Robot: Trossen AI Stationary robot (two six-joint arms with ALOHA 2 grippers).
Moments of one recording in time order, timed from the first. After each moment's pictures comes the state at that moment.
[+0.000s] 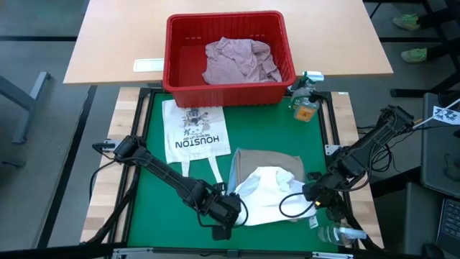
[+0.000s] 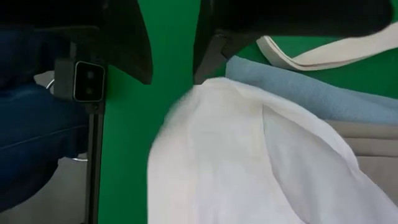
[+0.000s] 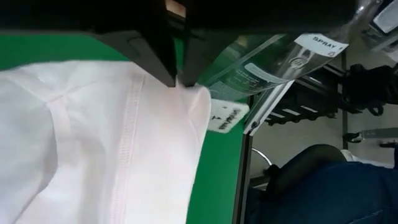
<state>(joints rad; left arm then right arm) -0.51 2.04 1.83 -0.87 -0.14 -0.65 0.72 1.15 0.97 -0.97 -0.34 0.61</state>
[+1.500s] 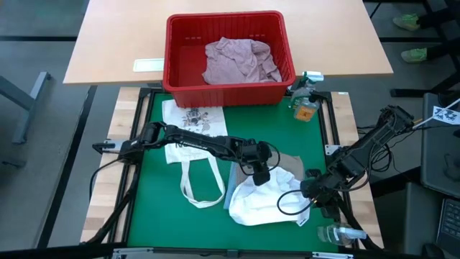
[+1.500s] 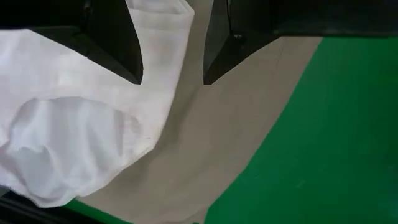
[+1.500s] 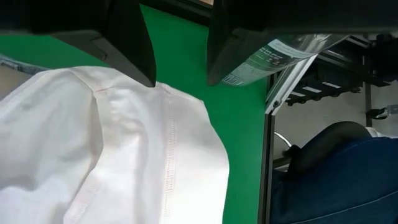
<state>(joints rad) -0.08 2.20 1.83 -0.46 -0.12 -0.41 0.72 1.15 0.97 -0.97 -0.23 0.65</state>
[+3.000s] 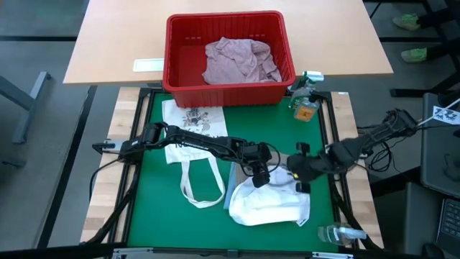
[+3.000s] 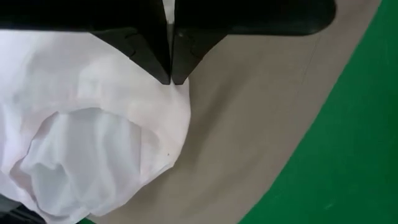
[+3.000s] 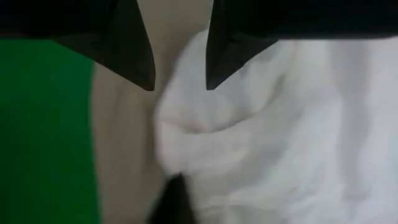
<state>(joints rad) -0.07 2.21 1.83 -0.46 -0.04 -0.43 0.48 1.15 0.97 -0.97 0.25 0.49</state>
